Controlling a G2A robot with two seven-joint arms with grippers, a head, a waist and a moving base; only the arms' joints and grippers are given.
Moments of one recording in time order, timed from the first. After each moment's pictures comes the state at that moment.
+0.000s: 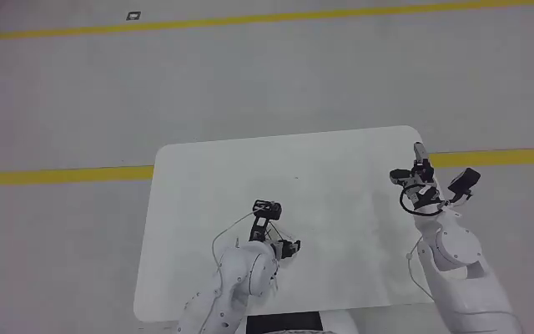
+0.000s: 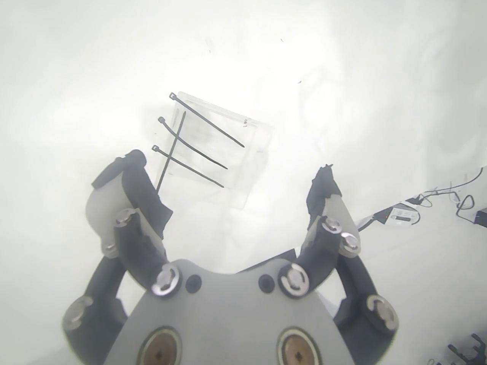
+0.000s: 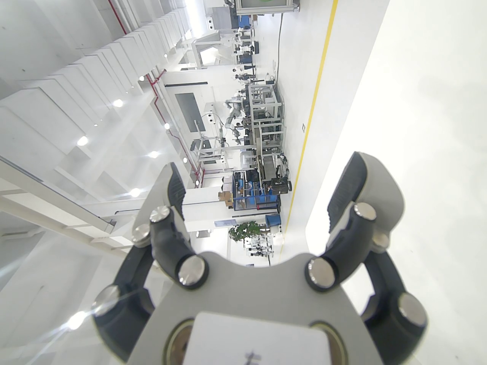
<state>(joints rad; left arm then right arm) 1.62 -1.50 -0.99 -1.92 1.43 0.34 -1.16 -1.73 -1.15 1.60 -1.80 0.42 0.00 0.00</state>
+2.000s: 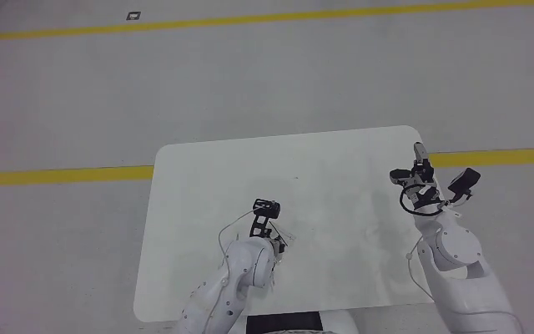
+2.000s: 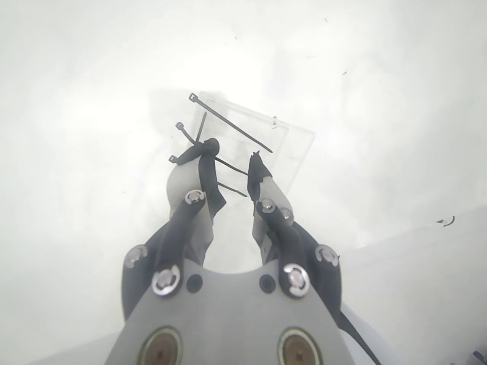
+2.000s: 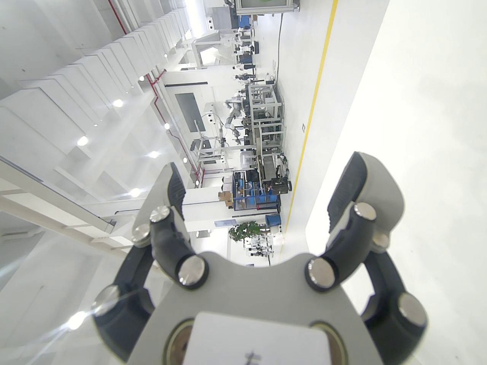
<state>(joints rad) 1.54 -1.47 -0.96 -1.81 1.45 0.34 -1.18 -1.73 -1.15 1.60 -1.80 0.42 0.00 0.00</state>
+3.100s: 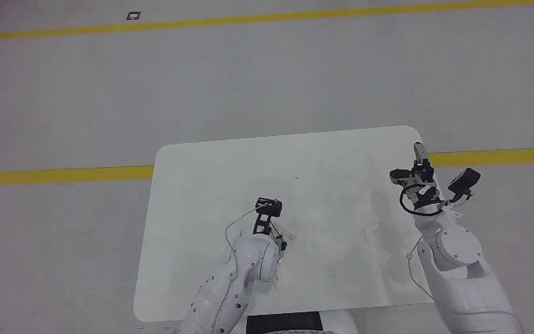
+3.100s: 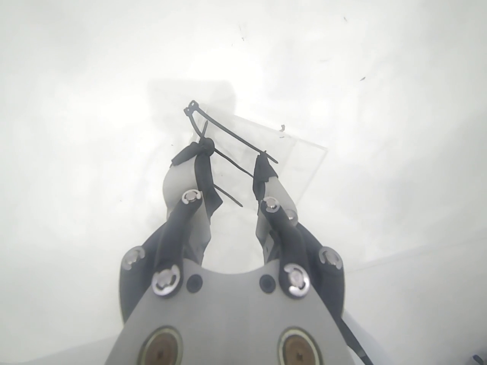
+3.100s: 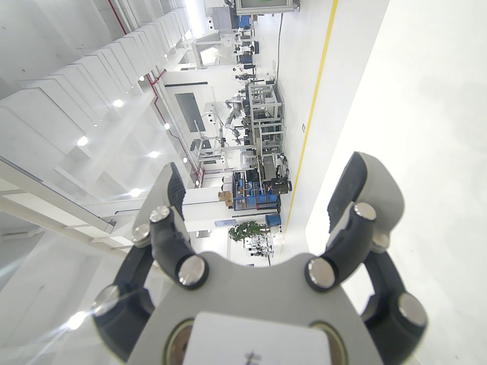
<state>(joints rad) 1.51 -1.52 -0.96 -1.72 1.48 0.34 -1.18 -1.73 -1.15 1.60 -1.80 0.42 0.00 0.00</state>
